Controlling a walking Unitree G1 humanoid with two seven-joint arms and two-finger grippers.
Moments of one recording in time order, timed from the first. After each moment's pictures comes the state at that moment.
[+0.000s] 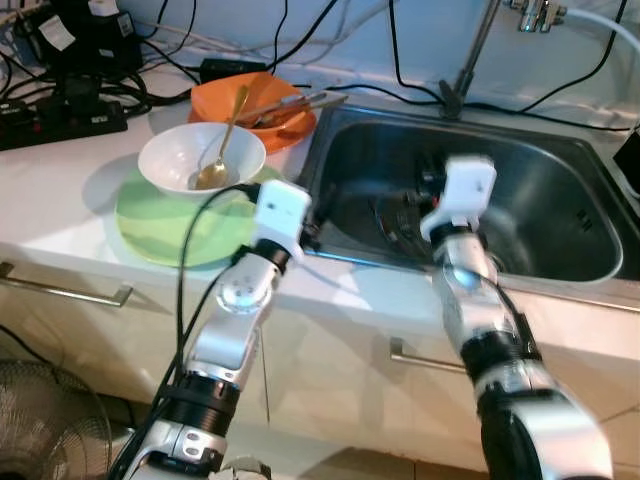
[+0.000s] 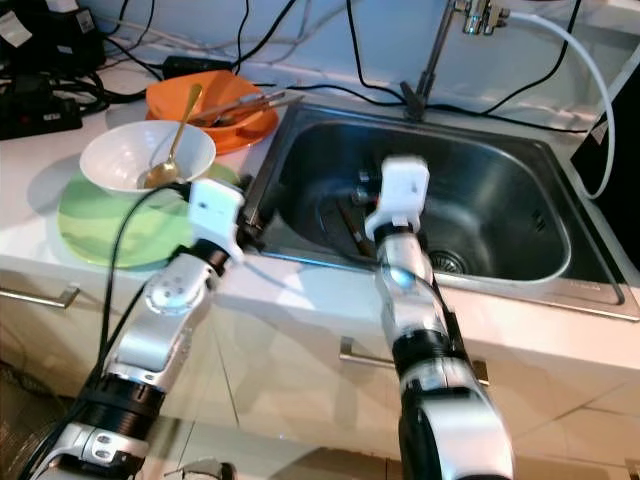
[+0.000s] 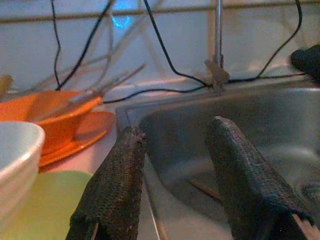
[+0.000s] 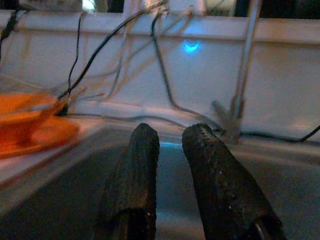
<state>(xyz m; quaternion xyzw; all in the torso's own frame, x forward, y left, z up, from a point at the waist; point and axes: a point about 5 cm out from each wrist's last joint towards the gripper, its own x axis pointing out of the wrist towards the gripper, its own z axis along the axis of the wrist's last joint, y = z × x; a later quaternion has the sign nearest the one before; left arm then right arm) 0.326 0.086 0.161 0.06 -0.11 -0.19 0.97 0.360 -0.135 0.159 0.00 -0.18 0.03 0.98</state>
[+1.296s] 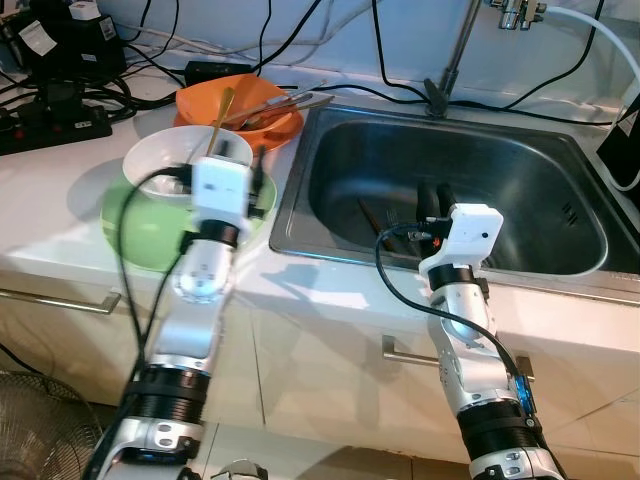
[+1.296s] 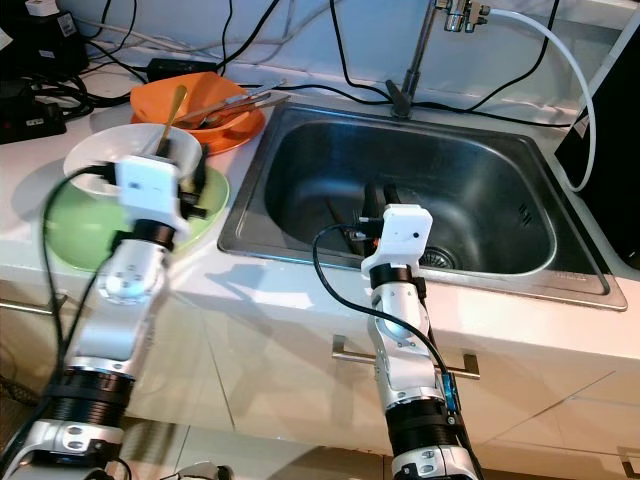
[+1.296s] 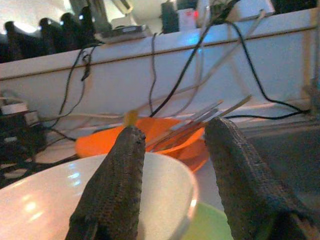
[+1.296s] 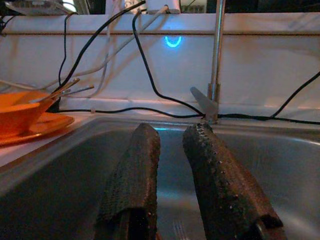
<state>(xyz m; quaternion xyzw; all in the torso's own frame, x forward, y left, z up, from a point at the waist) 0.333 0.146 0.185 0.10 -0.18 -0.03 0.98 0.315 -0.122 0.136 0.02 -0.16 0.01 0.99</state>
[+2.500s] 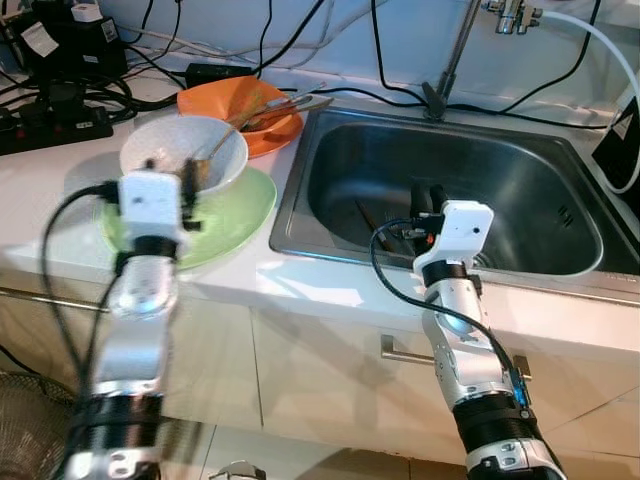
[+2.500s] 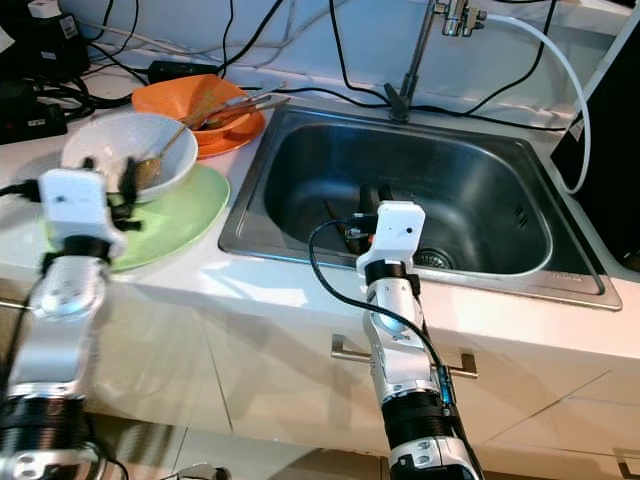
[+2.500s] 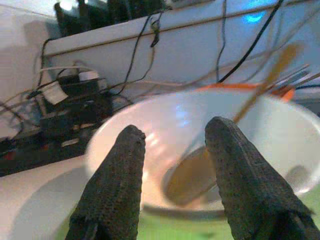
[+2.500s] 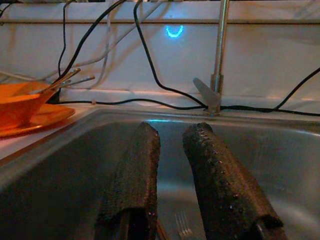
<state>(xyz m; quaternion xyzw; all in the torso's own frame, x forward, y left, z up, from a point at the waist) 0.312 0.211 0.175 0.13 -0.13 0.08 0.98 0.322 -0.119 0.132 0.02 -0.14 0.01 0.99</state>
